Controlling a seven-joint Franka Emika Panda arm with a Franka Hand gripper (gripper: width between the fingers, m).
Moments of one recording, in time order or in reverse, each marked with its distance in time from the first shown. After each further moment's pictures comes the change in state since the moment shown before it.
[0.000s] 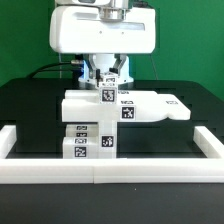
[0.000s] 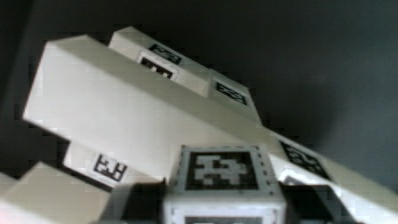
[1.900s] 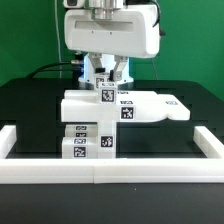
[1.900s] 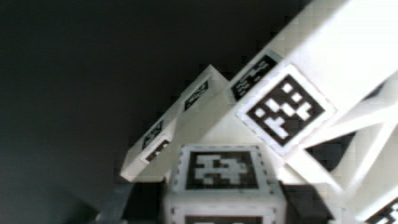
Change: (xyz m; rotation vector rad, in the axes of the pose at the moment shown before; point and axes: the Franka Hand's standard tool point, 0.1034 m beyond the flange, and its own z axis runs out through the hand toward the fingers) arm 0.002 -0.005 0.001 0.032 -0.001 1.222
